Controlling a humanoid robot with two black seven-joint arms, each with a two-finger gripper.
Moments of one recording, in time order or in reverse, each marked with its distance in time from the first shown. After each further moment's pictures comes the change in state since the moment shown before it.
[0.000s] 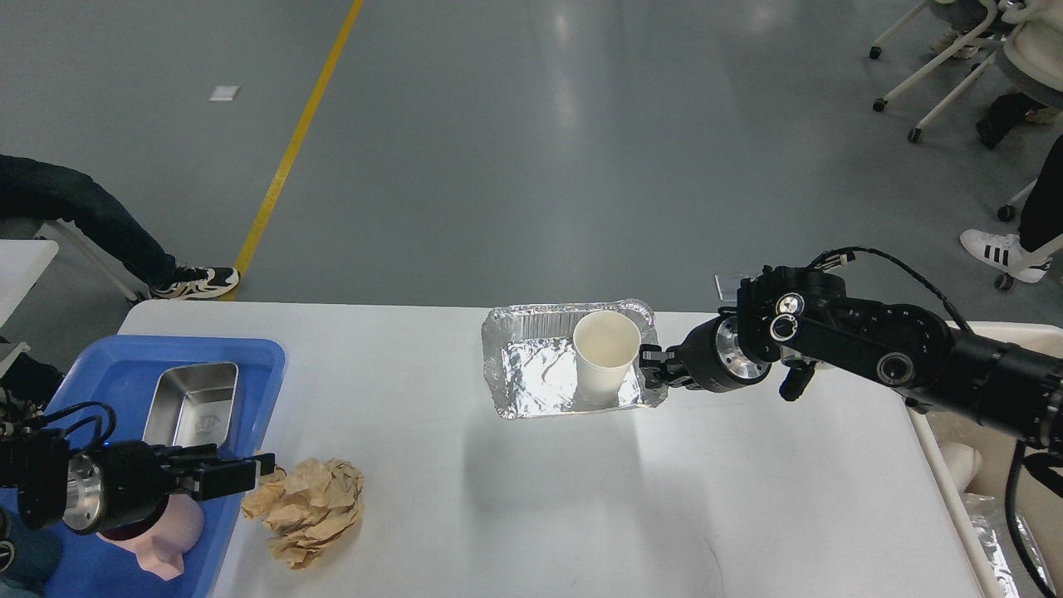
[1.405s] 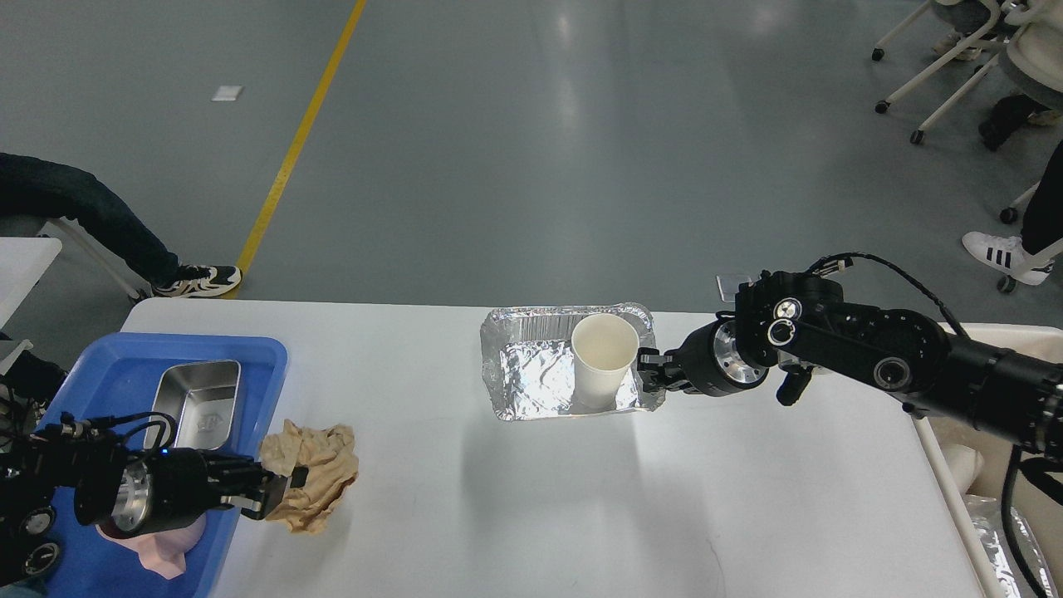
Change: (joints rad) left arm -0.102 0.001 0.050 -0.064 0.163 -0.006 -0.072; right arm -0.014 0.010 0.006 -0.005 0.000 -0.008 0.001
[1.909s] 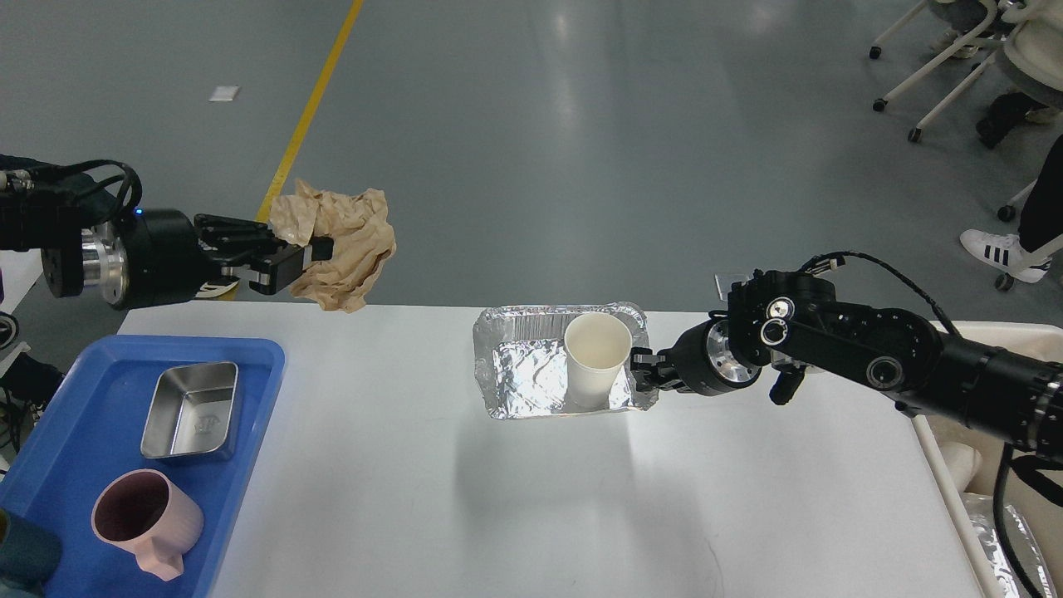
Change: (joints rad) left arm -0.276 0.086 -0.406 -0.112 -0.010 -0.292 0.001; right arm 0.006 0.017 0.002 -0.003 -0.002 0.000 0.000
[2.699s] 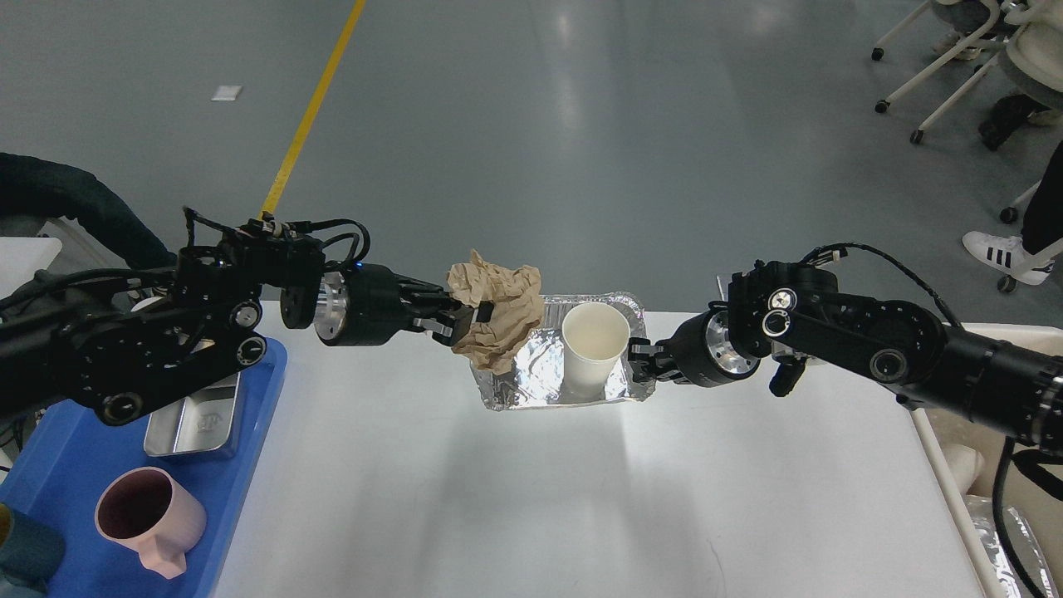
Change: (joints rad) left arm 0.066 -0.561 0.053 0.310 0.051 -0.031 0.043; right arm 0.009 -0.007 0.016 0.008 0.004 0.000 0.001
